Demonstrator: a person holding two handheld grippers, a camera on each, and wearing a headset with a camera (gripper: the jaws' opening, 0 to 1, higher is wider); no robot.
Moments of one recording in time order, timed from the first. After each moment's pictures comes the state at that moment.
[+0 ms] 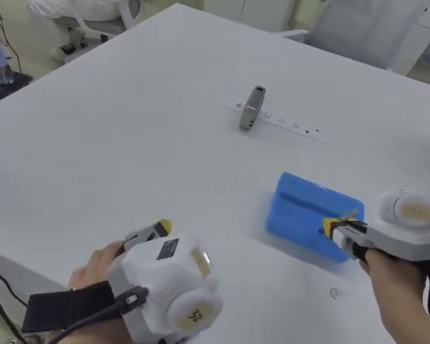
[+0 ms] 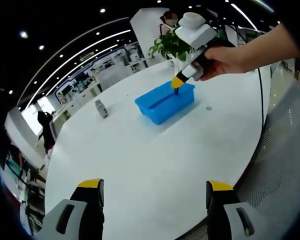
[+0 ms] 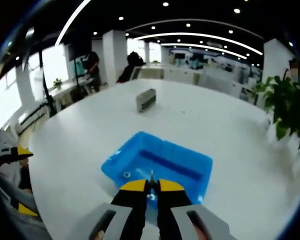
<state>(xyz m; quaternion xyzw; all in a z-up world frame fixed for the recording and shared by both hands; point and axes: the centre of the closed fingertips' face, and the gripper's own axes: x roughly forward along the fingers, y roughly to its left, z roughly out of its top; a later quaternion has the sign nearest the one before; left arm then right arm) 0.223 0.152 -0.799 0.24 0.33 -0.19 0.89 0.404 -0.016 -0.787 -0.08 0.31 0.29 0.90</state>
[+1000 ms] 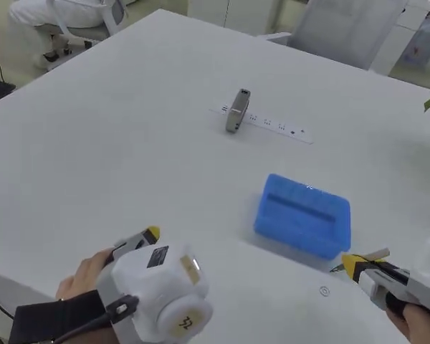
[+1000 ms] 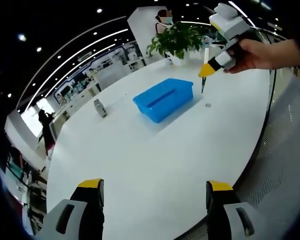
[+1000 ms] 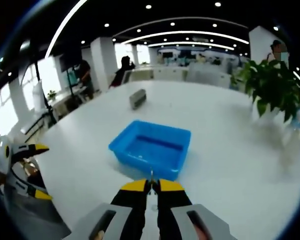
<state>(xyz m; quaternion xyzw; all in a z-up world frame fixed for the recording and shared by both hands) 0.222 0.152 -0.802 0.26 0.34 -0.19 0.89 0.341 -0.070 -0.782 -0.04 0.33 0.26 0.91</state>
